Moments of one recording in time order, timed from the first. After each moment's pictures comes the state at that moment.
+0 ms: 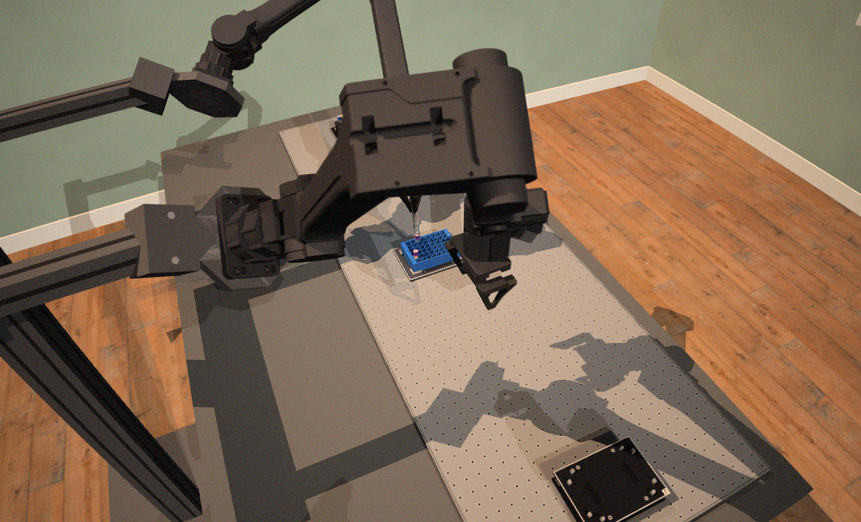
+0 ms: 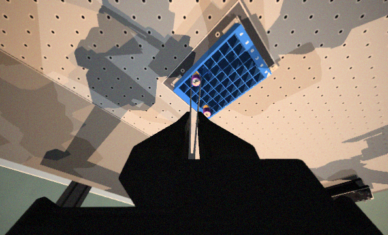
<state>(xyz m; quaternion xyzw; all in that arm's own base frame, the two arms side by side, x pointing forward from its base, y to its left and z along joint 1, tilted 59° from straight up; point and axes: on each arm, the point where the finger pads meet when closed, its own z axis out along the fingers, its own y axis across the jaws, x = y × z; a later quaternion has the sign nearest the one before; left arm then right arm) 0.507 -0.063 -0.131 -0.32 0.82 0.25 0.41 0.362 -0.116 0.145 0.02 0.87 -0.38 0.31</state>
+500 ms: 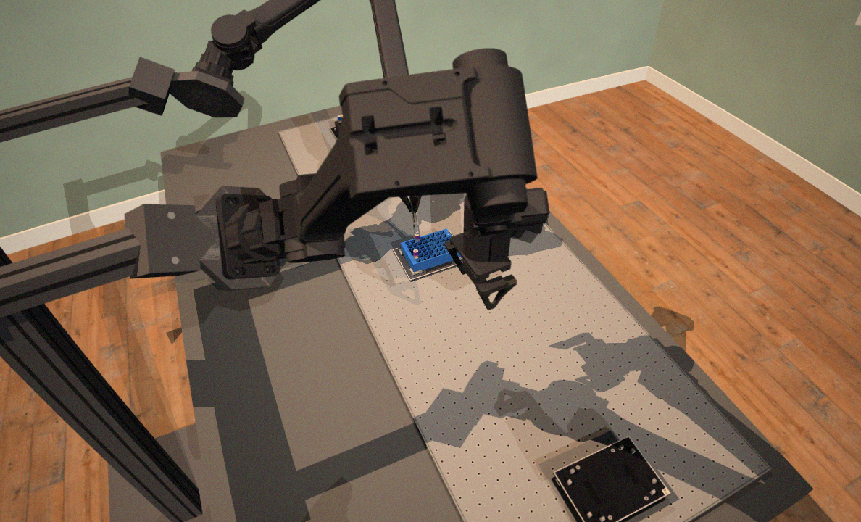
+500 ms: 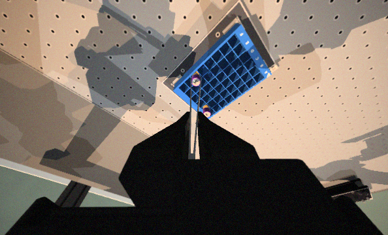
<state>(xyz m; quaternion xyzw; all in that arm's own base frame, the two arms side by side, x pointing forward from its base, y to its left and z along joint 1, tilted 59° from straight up) 0.507 -0.063 -0.131 -0.32 0.82 0.25 0.41 0.362 -0.116 0.145 0.02 0.87 -0.38 0.31</state>
